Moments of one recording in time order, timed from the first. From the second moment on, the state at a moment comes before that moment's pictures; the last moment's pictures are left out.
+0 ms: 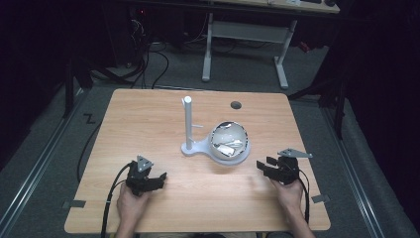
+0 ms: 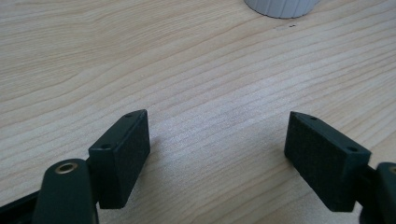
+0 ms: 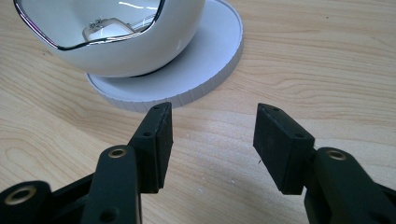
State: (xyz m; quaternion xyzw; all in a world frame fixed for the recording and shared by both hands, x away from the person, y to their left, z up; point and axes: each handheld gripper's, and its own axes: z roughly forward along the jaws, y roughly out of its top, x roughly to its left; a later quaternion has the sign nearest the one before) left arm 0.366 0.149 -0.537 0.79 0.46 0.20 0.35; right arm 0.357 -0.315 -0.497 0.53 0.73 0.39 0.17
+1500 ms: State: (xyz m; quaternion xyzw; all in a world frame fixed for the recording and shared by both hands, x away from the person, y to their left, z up) left arm 0.366 0.149 -0.538 0.79 0.46 0.20 0.35; right arm 0.370 -0.293 -0.531 0.51 0.76 0.33 0.23
